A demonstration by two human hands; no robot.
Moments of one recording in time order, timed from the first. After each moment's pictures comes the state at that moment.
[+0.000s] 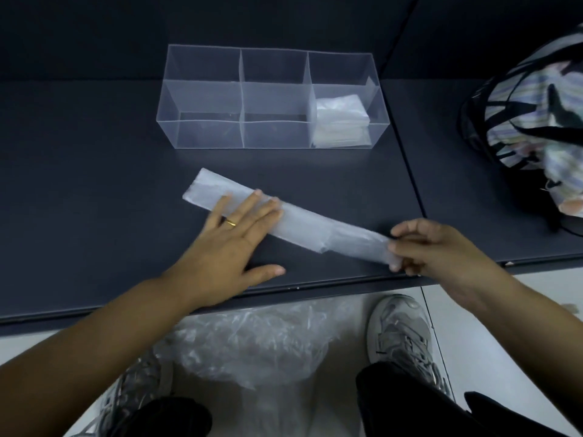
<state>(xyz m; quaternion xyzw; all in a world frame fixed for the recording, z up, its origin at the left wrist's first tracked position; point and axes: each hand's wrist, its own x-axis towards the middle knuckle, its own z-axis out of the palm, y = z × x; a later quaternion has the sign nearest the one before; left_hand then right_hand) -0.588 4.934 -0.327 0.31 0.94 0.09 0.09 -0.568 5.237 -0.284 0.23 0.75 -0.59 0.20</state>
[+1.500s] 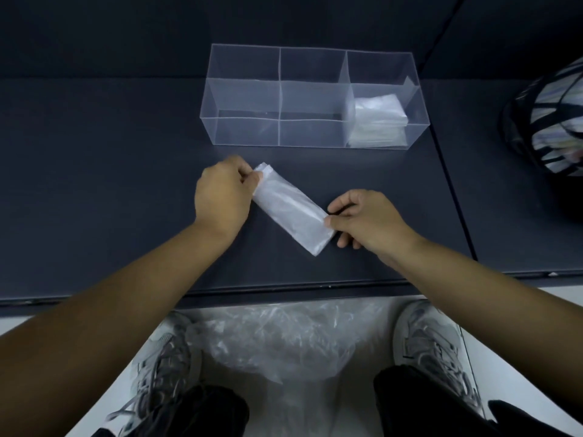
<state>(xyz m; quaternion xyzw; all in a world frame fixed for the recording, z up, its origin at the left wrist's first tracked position) -0.643 4.915 -0.321 -0.09 0.93 0.35 -0.04 -0.621 5.129 -0.314 0.12 0.82 -0.51 0.21</state>
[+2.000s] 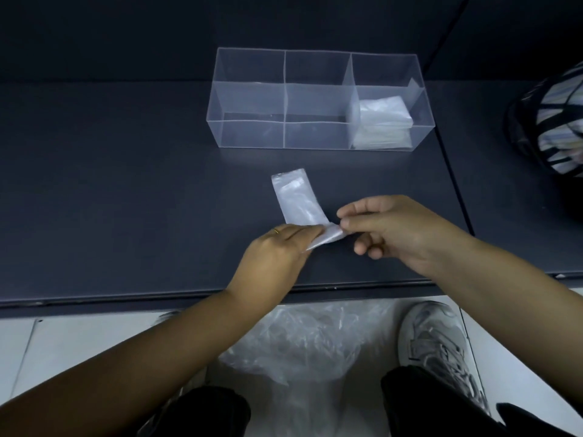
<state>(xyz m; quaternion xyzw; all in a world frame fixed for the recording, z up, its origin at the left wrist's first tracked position) -0.564 4.954 -0.328 0.24 0.92 0.29 -0.10 -0.609 5.138 -0.270 0.16 0.73 -0.58 0.31</state>
